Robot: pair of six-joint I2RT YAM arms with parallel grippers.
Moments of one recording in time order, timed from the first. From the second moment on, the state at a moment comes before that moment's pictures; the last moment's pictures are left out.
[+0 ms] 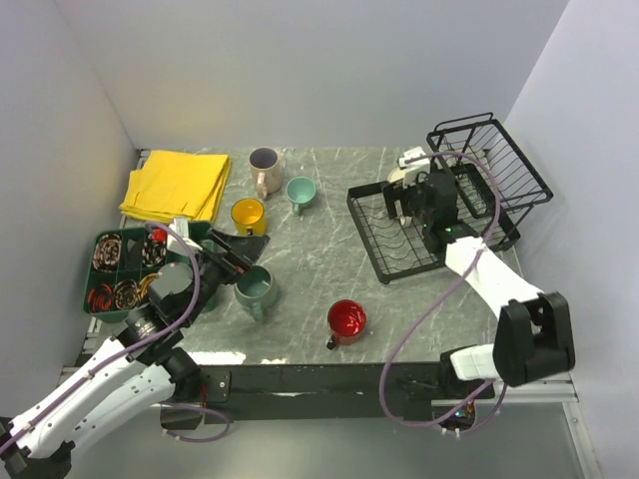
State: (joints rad) left arm -0.75 0.53 0.59 -0.14 -0.31 -1.09; right arm 0.24 1.37 0.88 0.17 0.03 -0.22
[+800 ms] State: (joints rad) left arm -0.75 0.55 0.61 -0.15 -0.20 -0.99; right arm 0.34 1.87 1.46 -0.42 0.11 -0.26
